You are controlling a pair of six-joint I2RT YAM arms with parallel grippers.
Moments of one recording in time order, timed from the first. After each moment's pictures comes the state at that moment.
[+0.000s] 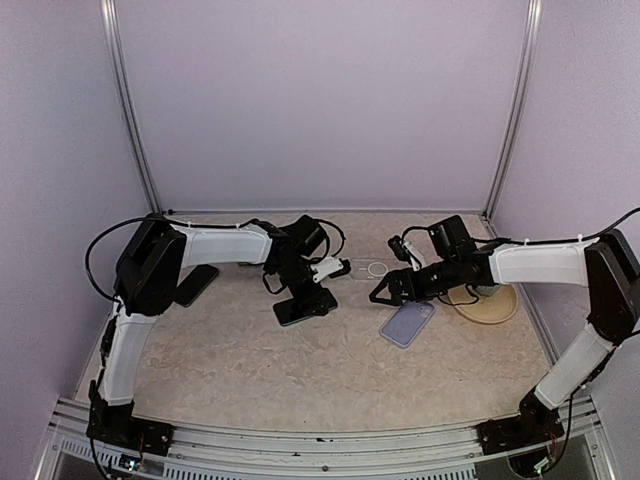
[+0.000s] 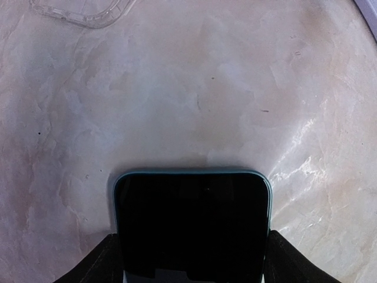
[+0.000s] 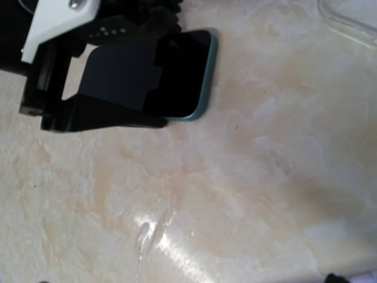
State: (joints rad) left arm -0.76 2.29 1.76 -0.64 0.13 0.38; right arm 0.52 1.59 0.93 -0.17 -0.53 0.25
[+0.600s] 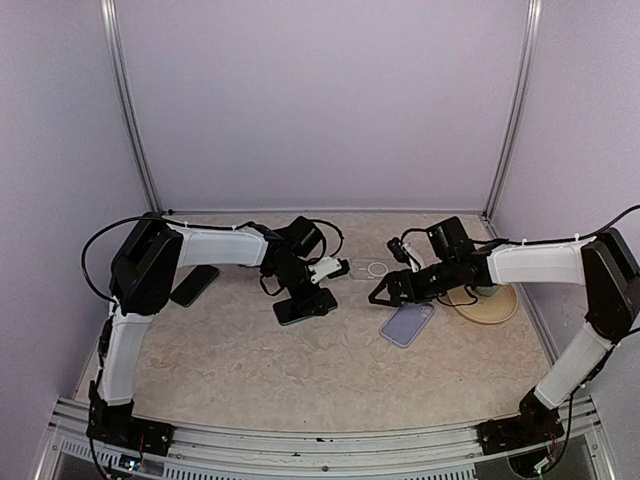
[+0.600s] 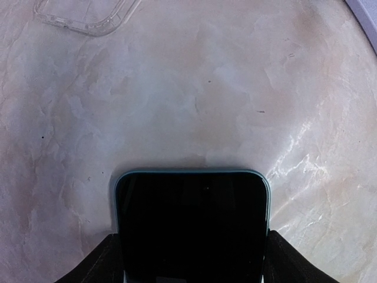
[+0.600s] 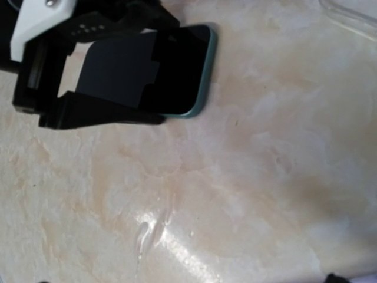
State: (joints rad) left arm -0.75 2.26 1.70 -0.56 0.15 0.40; right arm 0.52 1.60 0.93 -0.16 -0.54 0.26
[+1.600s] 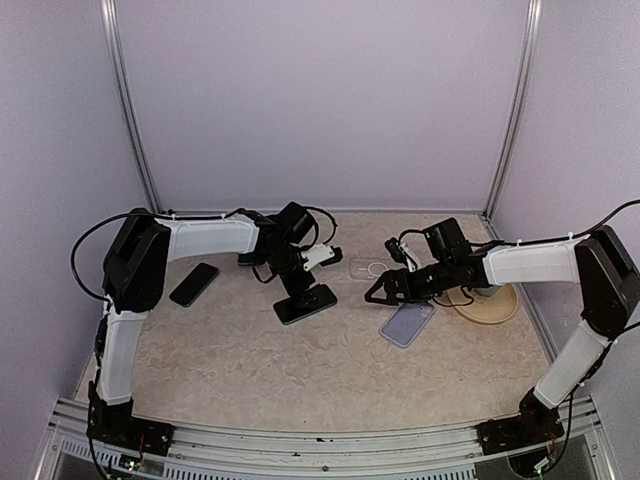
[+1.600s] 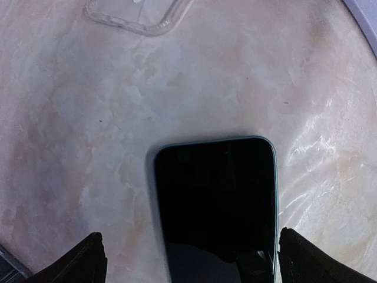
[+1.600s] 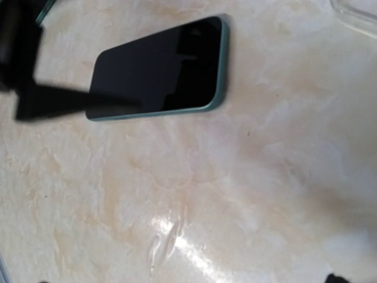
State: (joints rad) left arm -0.72 2.22 1.73 -0.63 0.13 0.45; right arm 0.53 1.63 0.92 -0.11 -0.56 0.31
